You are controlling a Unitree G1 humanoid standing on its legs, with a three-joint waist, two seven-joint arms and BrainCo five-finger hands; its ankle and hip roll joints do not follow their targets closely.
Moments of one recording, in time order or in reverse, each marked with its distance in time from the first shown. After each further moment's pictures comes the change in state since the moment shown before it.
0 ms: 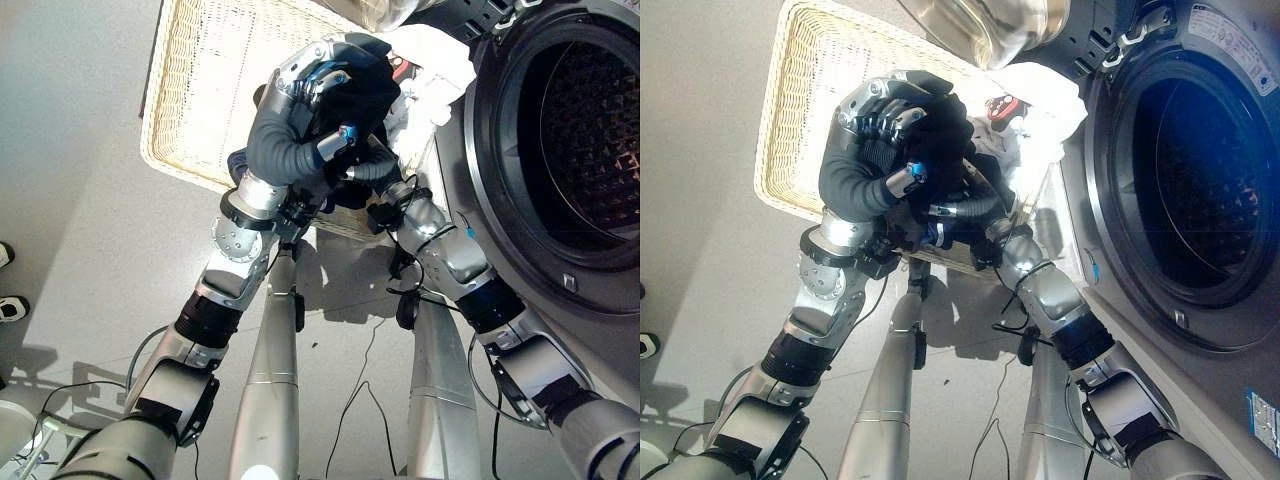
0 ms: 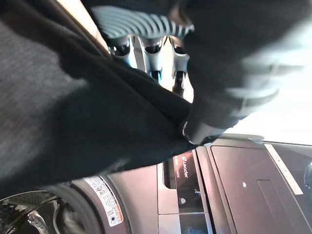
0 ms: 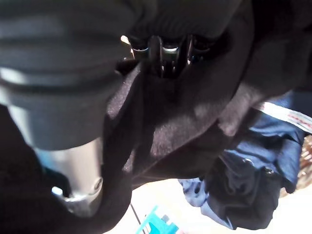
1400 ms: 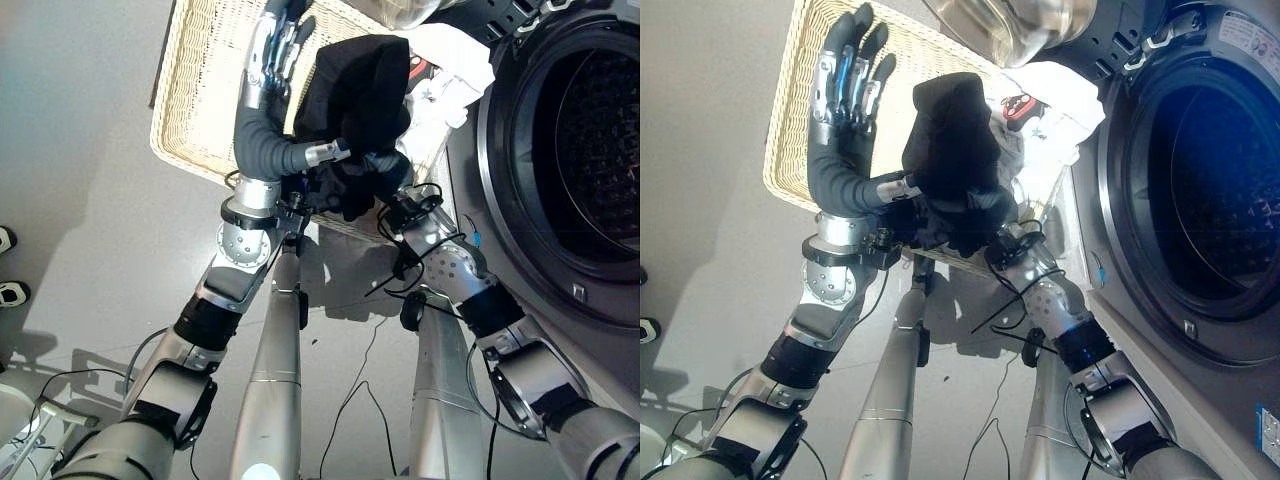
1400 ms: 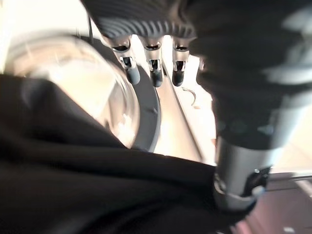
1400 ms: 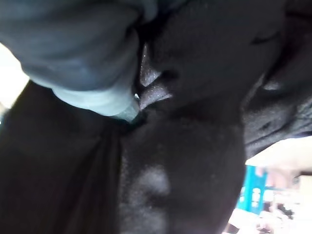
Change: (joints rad) left arm 0.060 0.068 -0.012 0.010 0.234 0.018 0.486; right arm 0.128 0.005 -0.104 -0.013 0.657 -0.146 0.169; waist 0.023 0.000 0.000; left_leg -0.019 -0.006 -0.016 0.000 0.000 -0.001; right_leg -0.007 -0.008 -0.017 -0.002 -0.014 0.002
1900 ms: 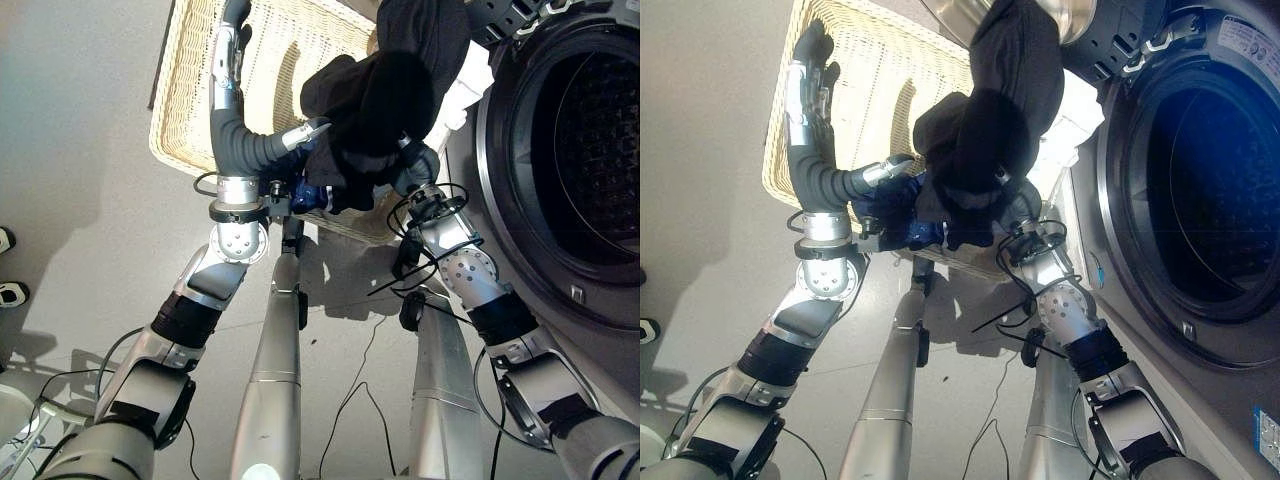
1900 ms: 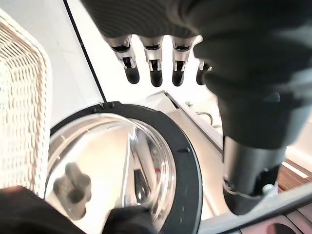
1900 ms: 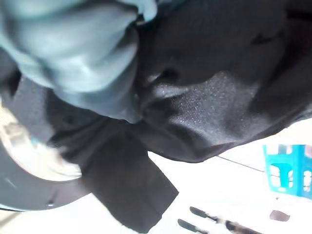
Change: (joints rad) left arm -0.040 0.056 -0.002 0.044 0.151 0.130 0.254; right arm -0.015 -0.003 -0.043 -0.004 0.182 -0.074 0.067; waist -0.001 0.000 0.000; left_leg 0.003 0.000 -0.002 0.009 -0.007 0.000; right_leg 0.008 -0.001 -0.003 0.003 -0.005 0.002
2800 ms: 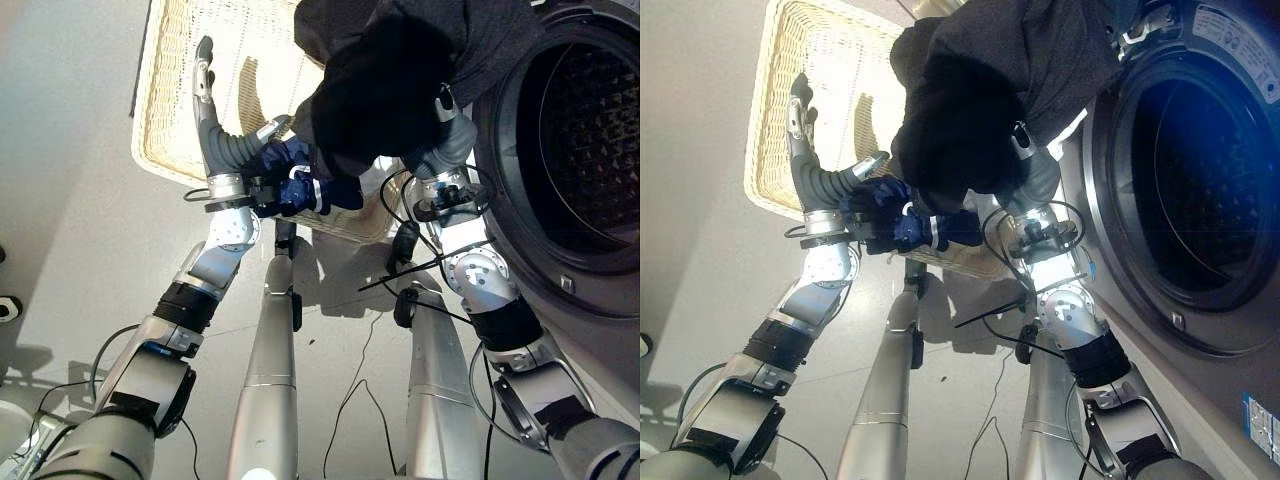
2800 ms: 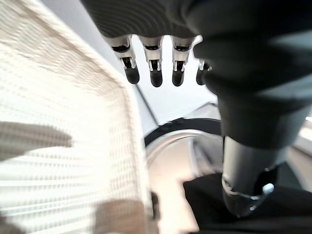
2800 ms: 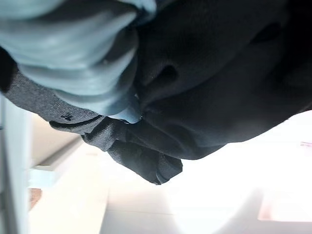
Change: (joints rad) left arm -0.049 0.015 -0.001 0.362 -0.068 0.087 0.136; right arm 0.007 0.023 -0.040 -0.230 0.118 -0.131 0.226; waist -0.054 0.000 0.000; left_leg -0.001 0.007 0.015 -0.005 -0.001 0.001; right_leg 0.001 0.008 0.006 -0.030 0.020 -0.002
